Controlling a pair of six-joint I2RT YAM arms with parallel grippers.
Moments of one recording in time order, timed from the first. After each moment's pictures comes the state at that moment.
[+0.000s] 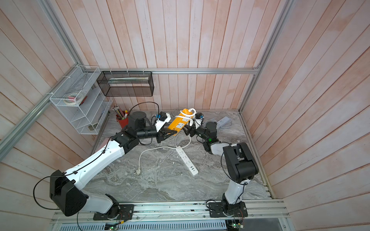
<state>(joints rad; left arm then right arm) -0.58 1.44 1.29 -0.16 0.62 0.22 0.31 1.79 0.86 0.93 -0.62 0.26</state>
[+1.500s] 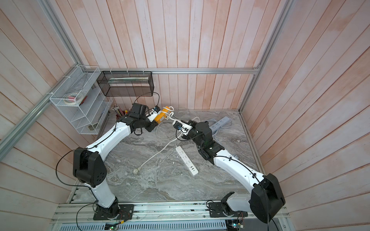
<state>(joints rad) -0.38 1.80 1.58 -0.62 0.19 0.46 0.64 1.30 1.00 0.19 0.01 -0.76</state>
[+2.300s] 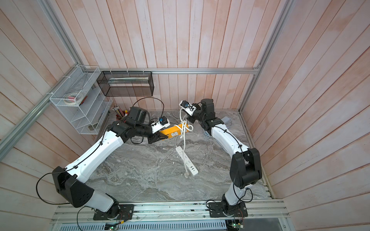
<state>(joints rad) -0.51 1.52 1.54 -0.78 0.55 0.61 0.35 1.72 1.43 0.01 -0.46 -0.60</state>
